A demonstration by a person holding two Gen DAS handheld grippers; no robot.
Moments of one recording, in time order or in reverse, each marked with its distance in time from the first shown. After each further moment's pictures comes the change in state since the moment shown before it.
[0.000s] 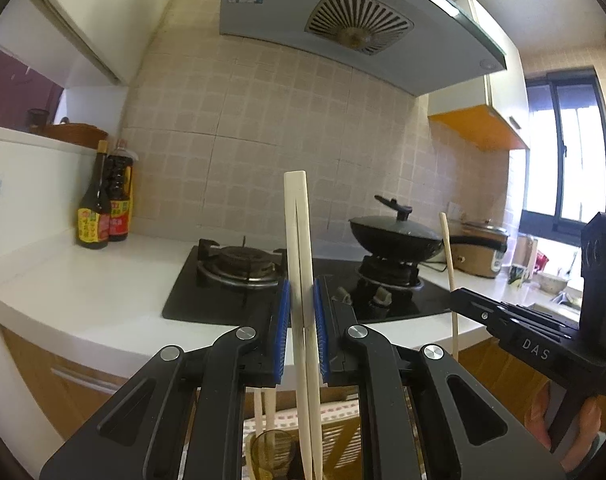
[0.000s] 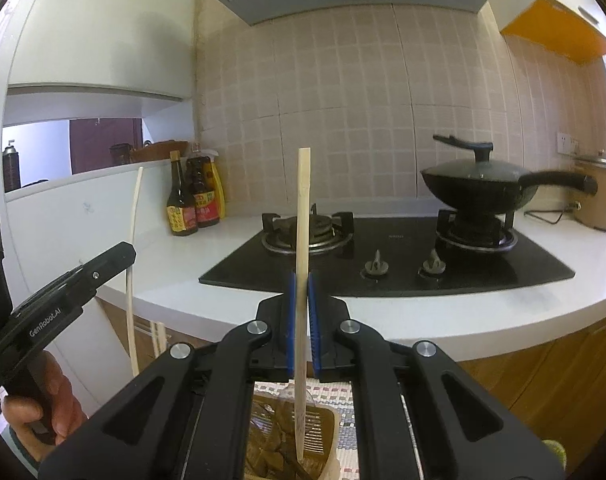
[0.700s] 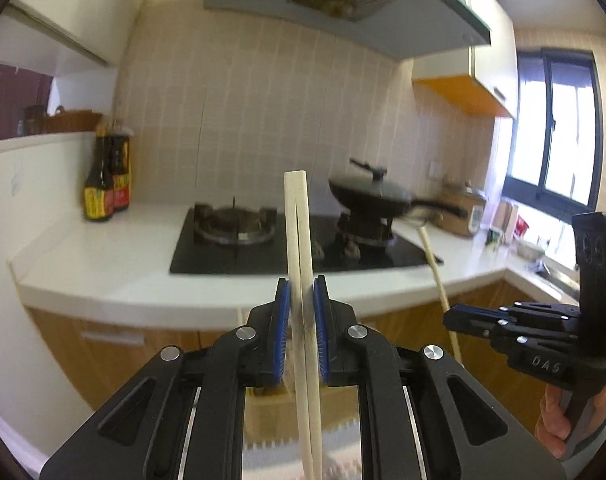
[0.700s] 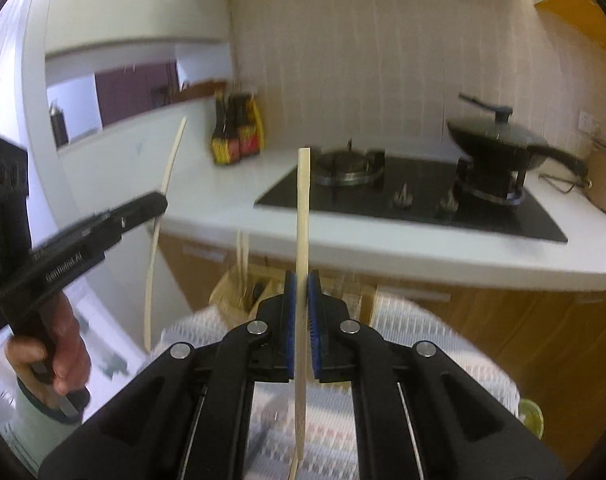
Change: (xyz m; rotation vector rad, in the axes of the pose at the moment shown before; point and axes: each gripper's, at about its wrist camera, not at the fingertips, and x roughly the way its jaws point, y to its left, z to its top) left arm -0.079 -0.036 0.037 0.003 0.163 -0.031; right arm -0.088 0.034 0.013 -0.039 0.247 0.093
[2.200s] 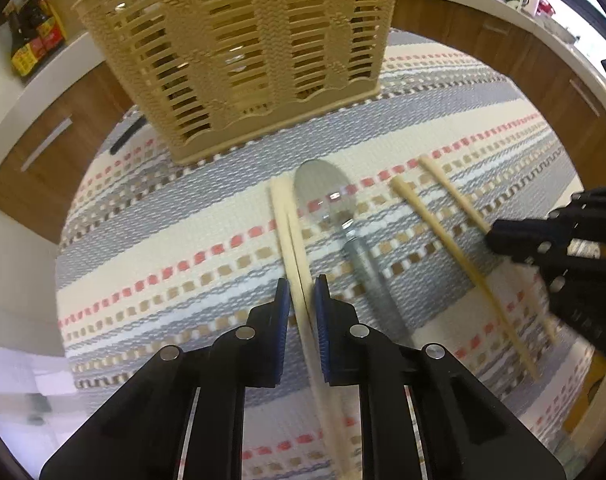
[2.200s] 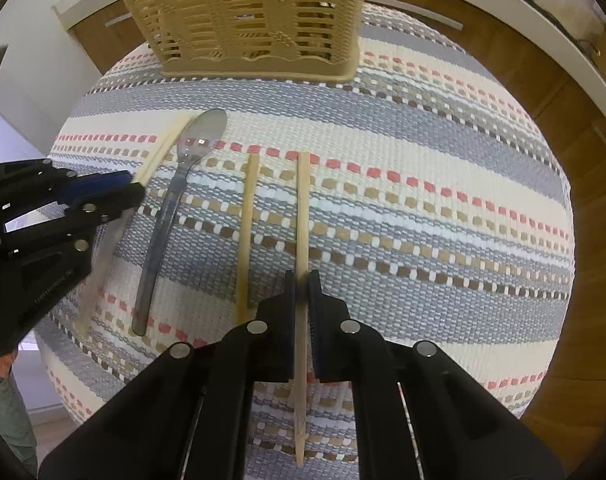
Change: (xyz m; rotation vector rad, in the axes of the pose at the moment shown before) left arm 0.089 -0.025 -0.227 0.225 0.878 0.063; right arm 0.088 0.000 -0.214 0.058 0.755 -0.147
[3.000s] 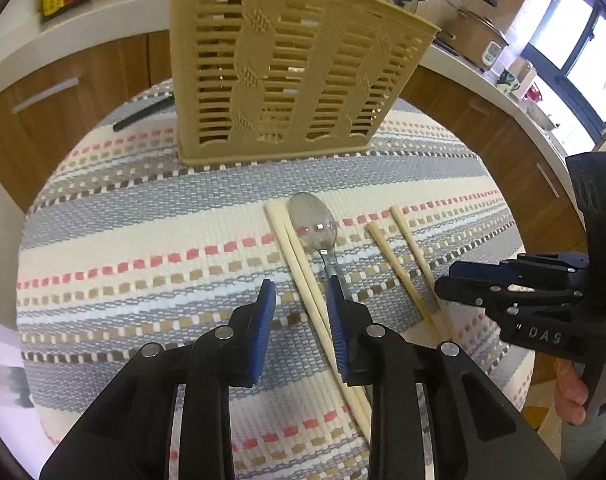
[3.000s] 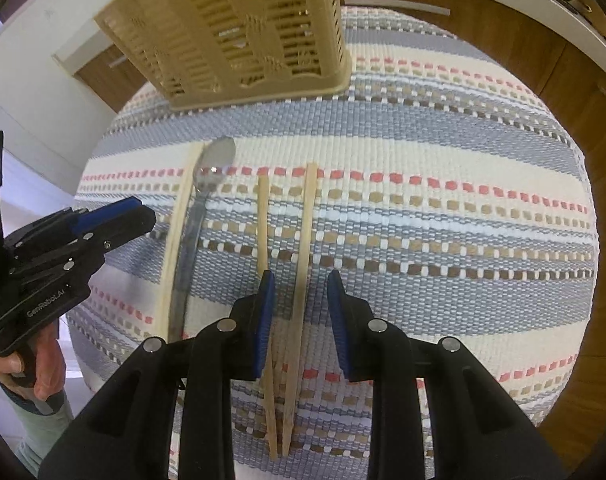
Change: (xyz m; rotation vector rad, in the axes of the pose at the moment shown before) left arm -0.030 0.054 -0.026 -0.215 -0.145 -0.244; right arm -0.016 -0.022 0.000 0.112 -0.036 0.116
